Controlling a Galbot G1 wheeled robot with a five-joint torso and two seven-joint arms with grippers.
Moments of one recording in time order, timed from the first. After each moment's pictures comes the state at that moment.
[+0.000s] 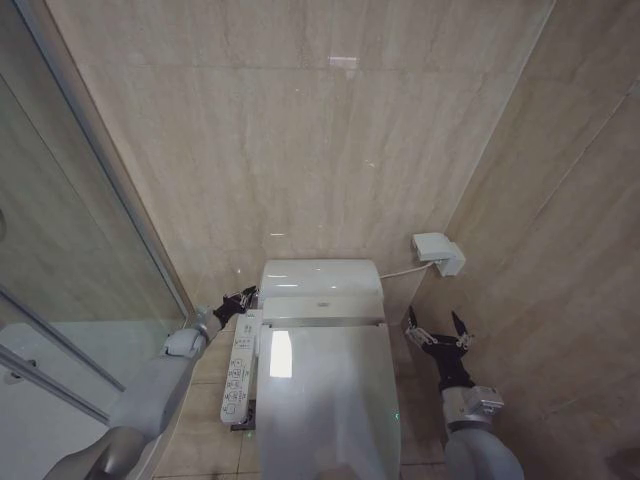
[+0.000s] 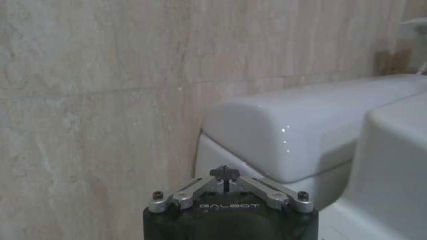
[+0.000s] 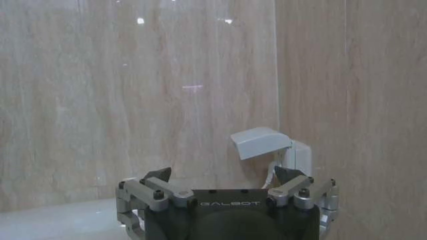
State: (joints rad) left arm 0.51 -1.19 -0.11 -0.76 -0.41 -0.31 0.54; right arm -1.48 1.48 0.65 2.01 0.21 0.10 0.07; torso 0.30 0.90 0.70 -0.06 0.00
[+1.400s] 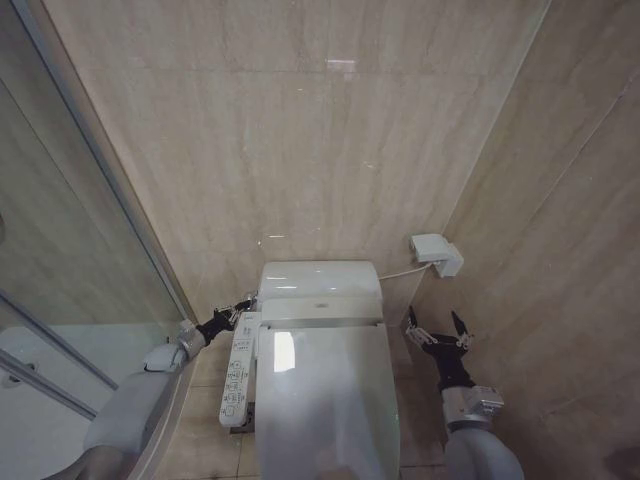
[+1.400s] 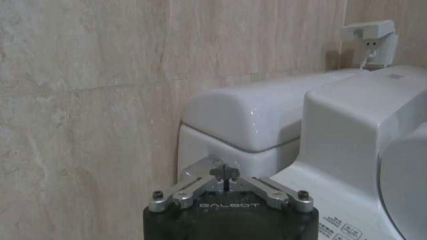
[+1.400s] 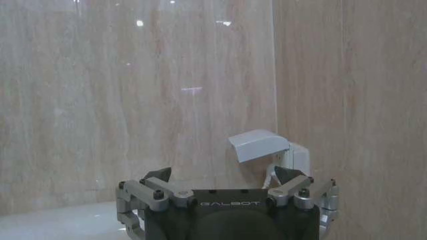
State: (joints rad) left arm 0.57 -1.15 -0.18 -0.72 -0.38 -0.34 0.75; right arm -1.48 1.48 0.65 2.01 0.21 0.10 0.07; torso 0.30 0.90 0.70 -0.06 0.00
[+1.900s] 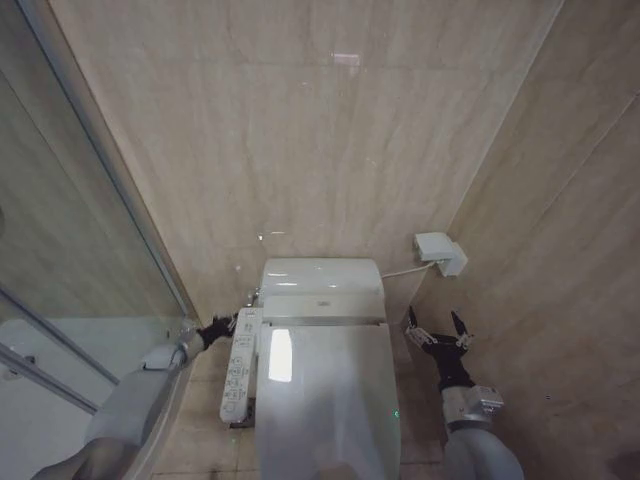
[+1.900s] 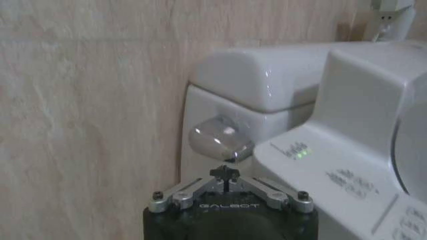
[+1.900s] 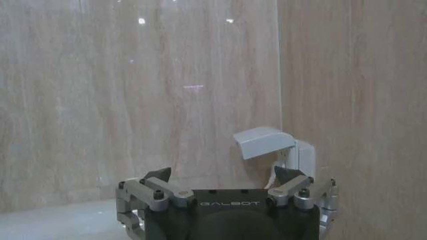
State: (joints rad) left arm 0.52 -1.13 -0.14 -0.67 -0.39 -0.31 0.76; right arm -1.48 1.48 0.65 2.01 0.21 0.10 0.07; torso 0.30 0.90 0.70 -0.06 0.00
